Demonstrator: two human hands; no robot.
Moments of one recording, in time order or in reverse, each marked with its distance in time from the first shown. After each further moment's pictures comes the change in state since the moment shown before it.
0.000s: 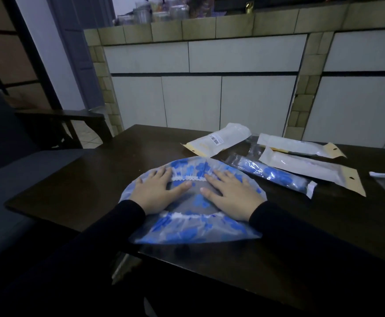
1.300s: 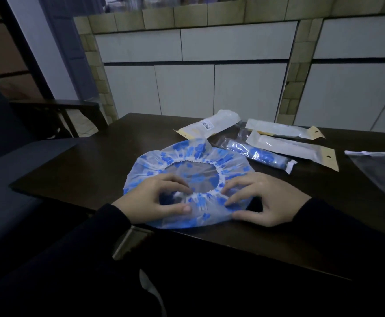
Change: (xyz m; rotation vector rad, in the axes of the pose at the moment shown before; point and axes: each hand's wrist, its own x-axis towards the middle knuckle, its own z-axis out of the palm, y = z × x) left_hand -0.076 0.003 0.005 -0.342 -0.055 0.572; right_hand -0.099 0.055 -0.015 0.106 0.184 -0.592
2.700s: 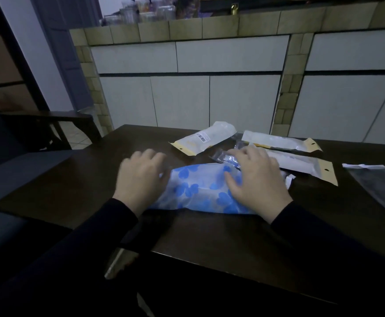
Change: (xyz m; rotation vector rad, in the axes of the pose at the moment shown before) left_hand 0.055 -0.012 -0.019 0.814 0.651 -0.094; right_hand 0.049 -0.001 0.001 -0.427 0.520 0.479
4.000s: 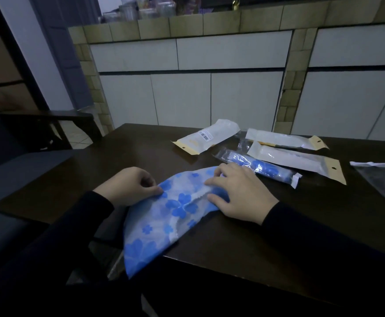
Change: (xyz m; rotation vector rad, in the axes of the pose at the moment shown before) left_hand 0.004 -0.035 -0.017 -0.361 -0.689 -0.292; right_hand 0.004 -0.013 0.021 0.071 -0.377 -0.236
